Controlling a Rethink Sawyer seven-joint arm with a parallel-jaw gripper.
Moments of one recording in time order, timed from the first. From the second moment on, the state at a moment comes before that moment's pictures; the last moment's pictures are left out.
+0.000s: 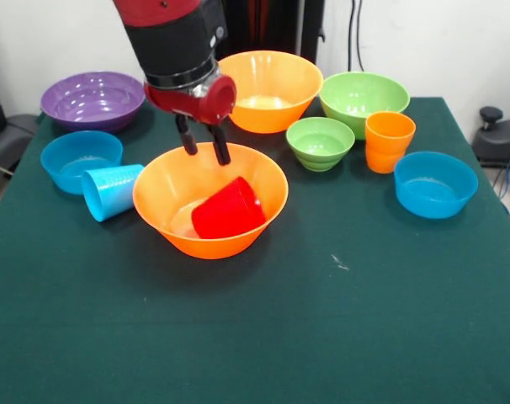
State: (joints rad) arm -0.64 -0.63 0.27 1.71 -0.06 0.61 2.00
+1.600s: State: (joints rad) arm -0.57 -0.56 0.24 1.70 -0.10 0.60 2.00
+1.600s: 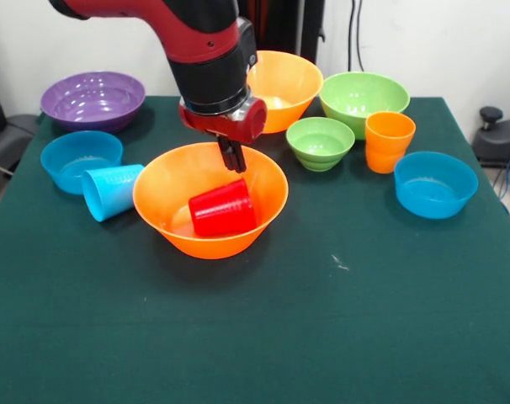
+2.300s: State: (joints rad) arm -0.55 -0.57 0.21 1.70 -0.10 0.60 2.00
